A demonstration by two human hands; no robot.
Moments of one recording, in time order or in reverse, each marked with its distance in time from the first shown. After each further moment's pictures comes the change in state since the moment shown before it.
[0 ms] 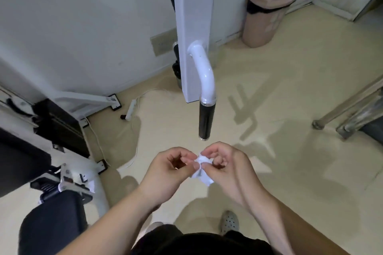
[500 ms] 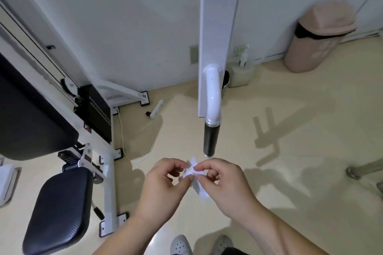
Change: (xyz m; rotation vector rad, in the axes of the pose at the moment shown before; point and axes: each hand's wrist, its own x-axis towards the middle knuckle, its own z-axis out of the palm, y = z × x) left_hand -0.024 0.007 0.041 0.270 0.579 0.062; right_hand 0.027 -0.007 -0.026 -0.055 -0.262 -0.129
